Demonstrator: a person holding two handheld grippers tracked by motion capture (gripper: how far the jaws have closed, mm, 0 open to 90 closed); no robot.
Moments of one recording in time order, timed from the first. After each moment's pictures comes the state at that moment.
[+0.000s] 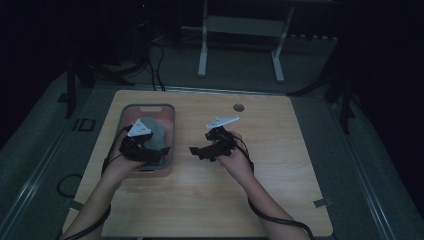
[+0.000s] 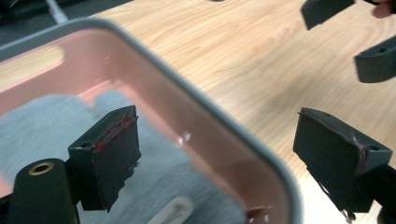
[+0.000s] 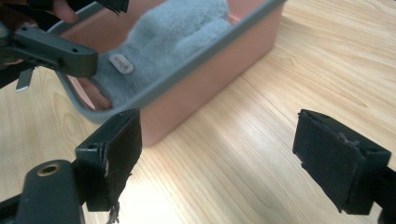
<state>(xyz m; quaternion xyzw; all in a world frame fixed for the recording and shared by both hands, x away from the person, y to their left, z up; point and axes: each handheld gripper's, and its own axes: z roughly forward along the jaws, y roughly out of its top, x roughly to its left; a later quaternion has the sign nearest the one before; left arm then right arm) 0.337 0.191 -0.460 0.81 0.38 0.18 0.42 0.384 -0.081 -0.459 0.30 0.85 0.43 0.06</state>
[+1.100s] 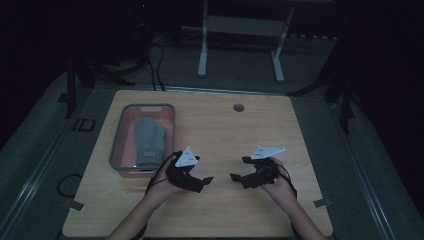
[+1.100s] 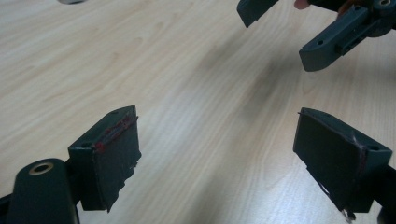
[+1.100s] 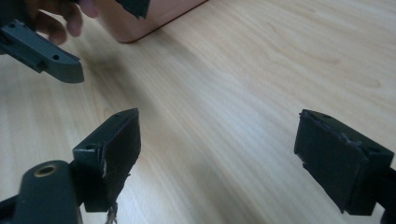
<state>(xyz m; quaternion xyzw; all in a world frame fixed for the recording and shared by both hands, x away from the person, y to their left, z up) 0.305 0.077 -0.514 0.84 0.26 0.12 0.45 0.332 -0.207 -0.506 0.28 0.85 0.43 0.07</state>
